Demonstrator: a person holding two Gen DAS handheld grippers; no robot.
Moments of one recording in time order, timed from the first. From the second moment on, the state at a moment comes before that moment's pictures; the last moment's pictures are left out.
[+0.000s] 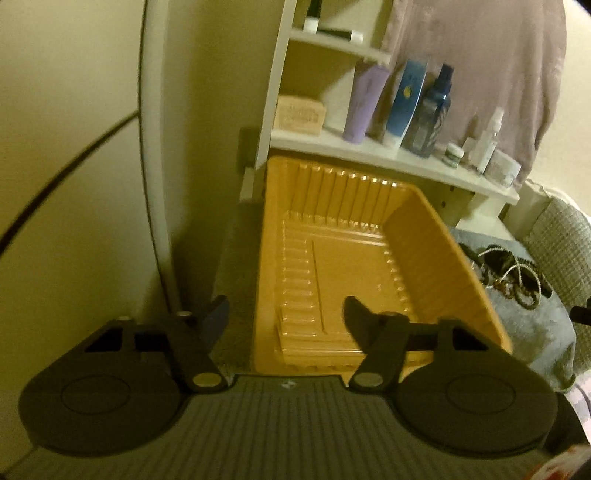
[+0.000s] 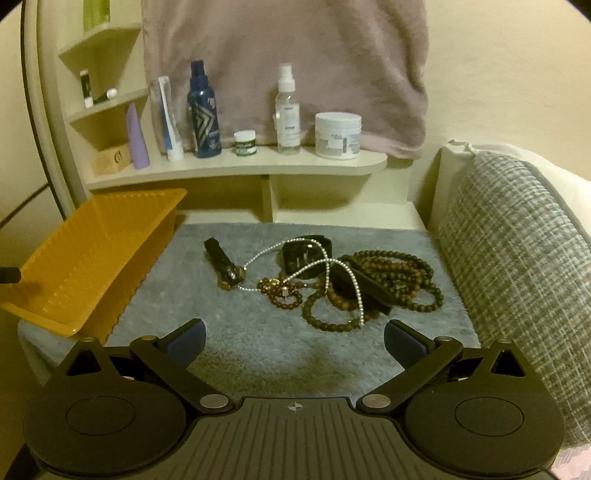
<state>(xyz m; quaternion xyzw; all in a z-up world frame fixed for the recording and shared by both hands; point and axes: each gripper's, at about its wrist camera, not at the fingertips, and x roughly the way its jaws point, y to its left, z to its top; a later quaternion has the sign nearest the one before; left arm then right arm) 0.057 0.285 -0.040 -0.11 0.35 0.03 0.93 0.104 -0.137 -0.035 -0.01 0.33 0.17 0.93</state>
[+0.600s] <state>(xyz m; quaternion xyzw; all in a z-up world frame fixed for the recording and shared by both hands) 0.086 0.292 -0.070 -0.12 0.42 0.00 0.90 0.115 -0.124 -0.049 -0.02 0.36 0.17 0.92</state>
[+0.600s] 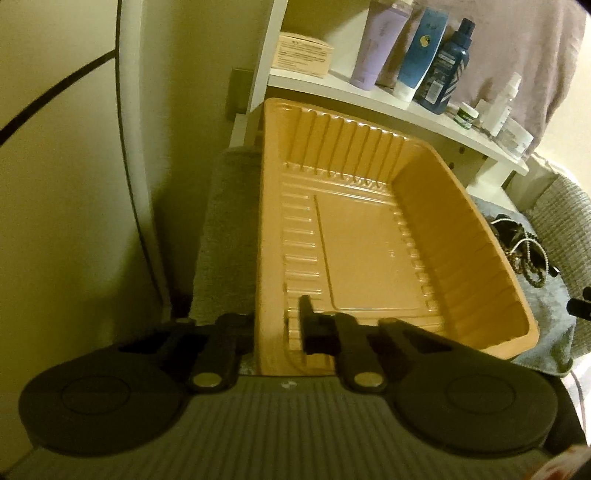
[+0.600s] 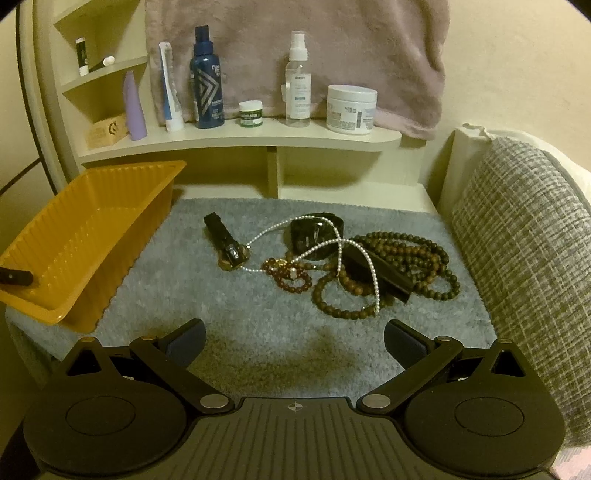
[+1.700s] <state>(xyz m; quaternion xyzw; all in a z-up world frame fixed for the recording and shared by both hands) 0.075 0.200 -0.013 0.04 0.40 0.11 0.91 0.196 -0.058 -0.090 -0.09 0.28 0.31 0.90</state>
